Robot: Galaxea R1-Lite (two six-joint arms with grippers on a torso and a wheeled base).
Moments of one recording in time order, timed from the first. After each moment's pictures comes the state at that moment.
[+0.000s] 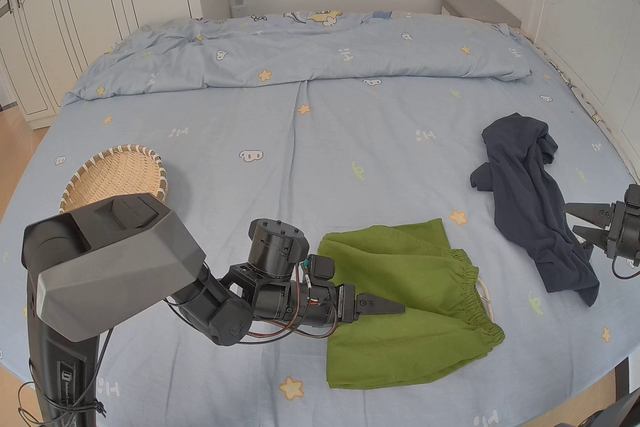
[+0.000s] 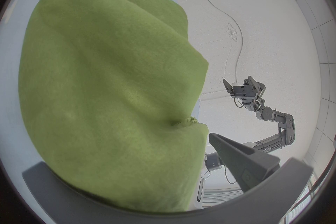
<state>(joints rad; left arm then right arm) -0.61 2.31 -0.99 -0.79 -0.77 -0.65 -0.35 1.41 -0.53 -0.36 0.86 0.35</state>
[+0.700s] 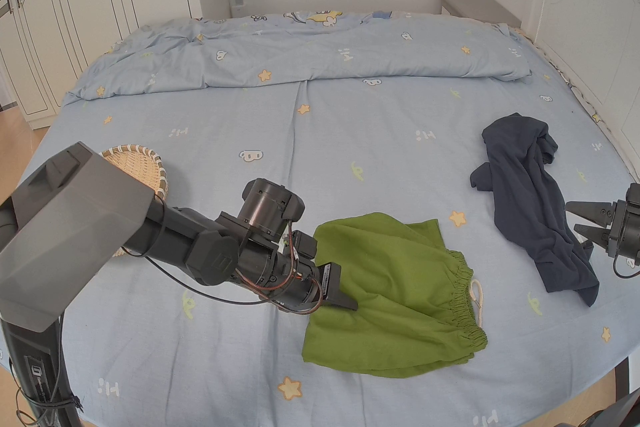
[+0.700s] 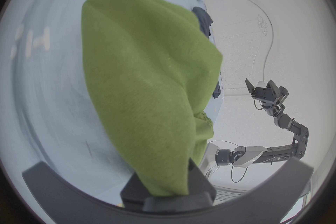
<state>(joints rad) -0.57 2.17 -1.24 -0.05 -0.63 -0.48 -0.36 1.40 -0.53 -0.36 0.86 0.35</state>
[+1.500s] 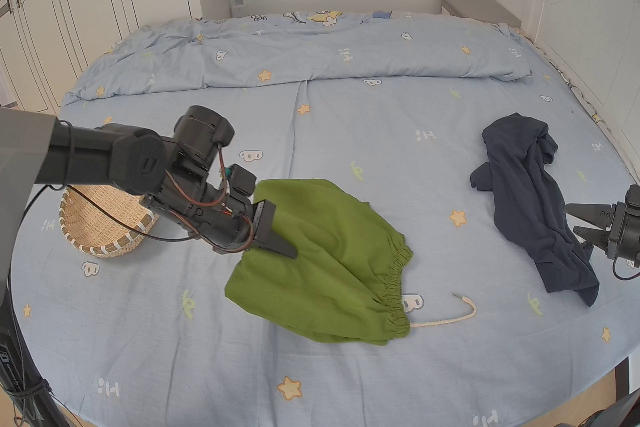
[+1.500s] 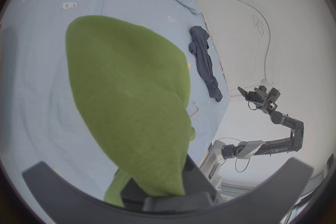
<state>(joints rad) -0.39 2.02 -1.48 0.43 -0.62 -0.21 -0.35 1.40 -0.52 -0.36 0.86 0.35</state>
